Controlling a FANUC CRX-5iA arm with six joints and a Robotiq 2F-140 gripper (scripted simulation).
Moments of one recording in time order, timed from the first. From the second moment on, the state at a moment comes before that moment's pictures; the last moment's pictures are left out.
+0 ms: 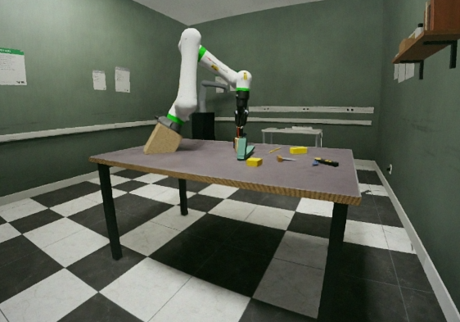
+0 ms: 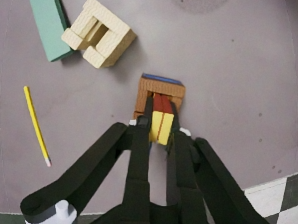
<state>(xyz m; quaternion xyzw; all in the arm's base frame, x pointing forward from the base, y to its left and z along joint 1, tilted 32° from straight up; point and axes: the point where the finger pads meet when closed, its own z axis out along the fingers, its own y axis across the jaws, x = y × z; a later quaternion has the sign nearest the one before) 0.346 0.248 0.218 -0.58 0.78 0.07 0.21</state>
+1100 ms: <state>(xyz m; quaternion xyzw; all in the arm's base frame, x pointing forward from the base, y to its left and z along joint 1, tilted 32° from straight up) 0.347 0.250 0.214 -0.58 0.78 0.07 0.21</state>
